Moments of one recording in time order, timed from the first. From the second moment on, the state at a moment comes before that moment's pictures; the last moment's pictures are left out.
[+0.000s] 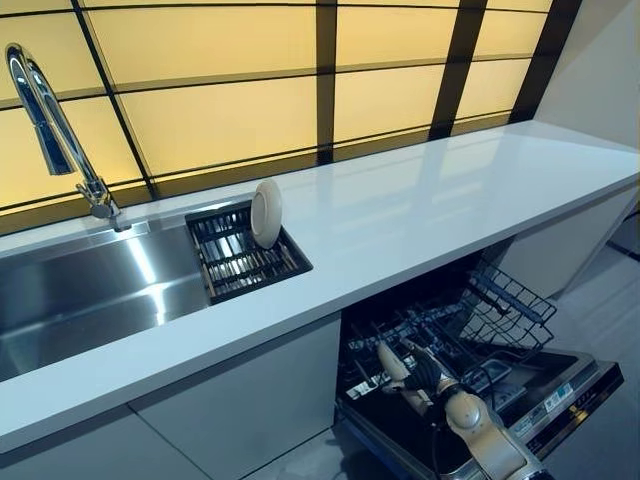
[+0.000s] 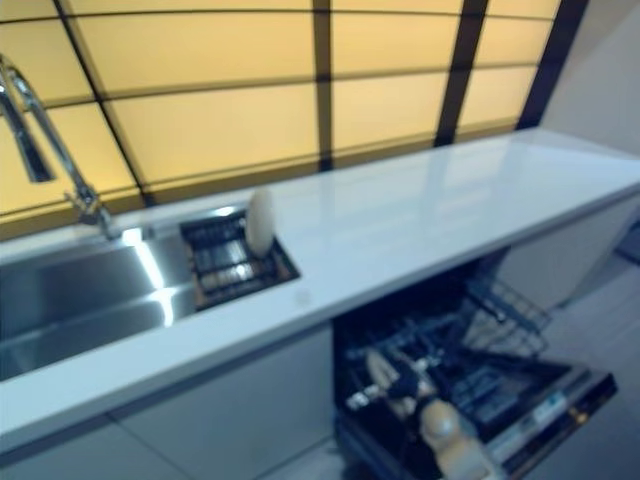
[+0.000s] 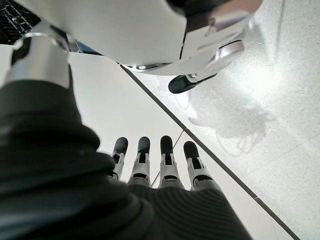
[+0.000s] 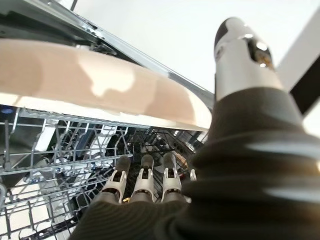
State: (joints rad) left arm 0.12 0.25 -0.25 0.96 0.03 -0.03 0.10; right arm -0.08 -0.45 0.35 0.06 -0.25 0.27 0.02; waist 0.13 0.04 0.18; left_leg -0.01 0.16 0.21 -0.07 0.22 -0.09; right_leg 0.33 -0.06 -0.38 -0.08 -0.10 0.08
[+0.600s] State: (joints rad) left arm 0.12 0.26 -0.25 0.96 0.02 -0.03 0.11; right arm -0.03 -0.45 0.24 -0.05 -0.18 0.19 0.02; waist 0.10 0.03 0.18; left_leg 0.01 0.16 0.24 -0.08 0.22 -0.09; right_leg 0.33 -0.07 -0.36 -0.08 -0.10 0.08
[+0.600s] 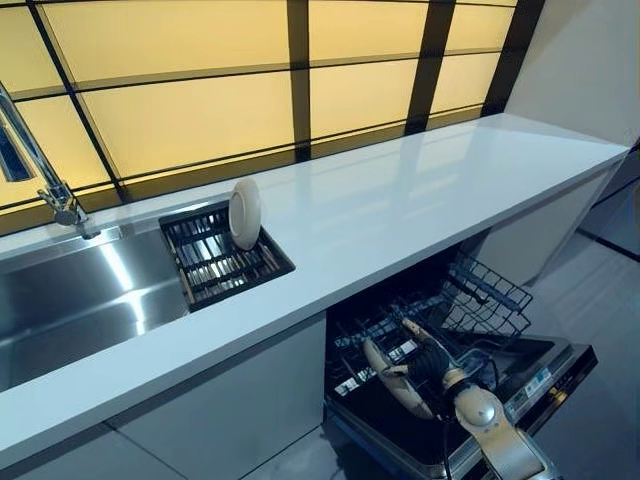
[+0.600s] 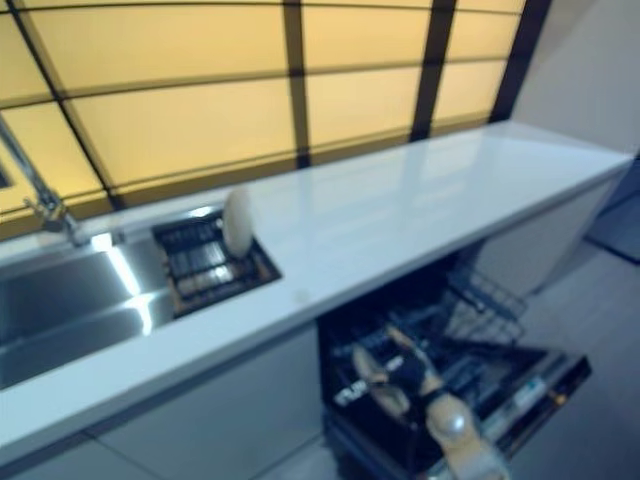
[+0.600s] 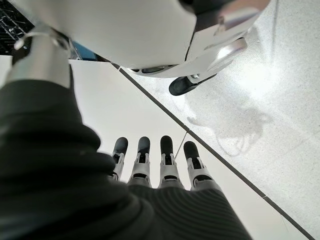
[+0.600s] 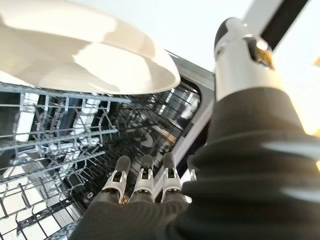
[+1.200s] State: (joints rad) left arm 0.15 0.26 -0.23 0.96 0.02 -0.05 0.11; right arm 0.02 -0.49 0.07 -0.13 -0.09 0.11 -0.07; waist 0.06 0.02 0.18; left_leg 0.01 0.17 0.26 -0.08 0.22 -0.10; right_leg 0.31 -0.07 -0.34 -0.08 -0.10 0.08
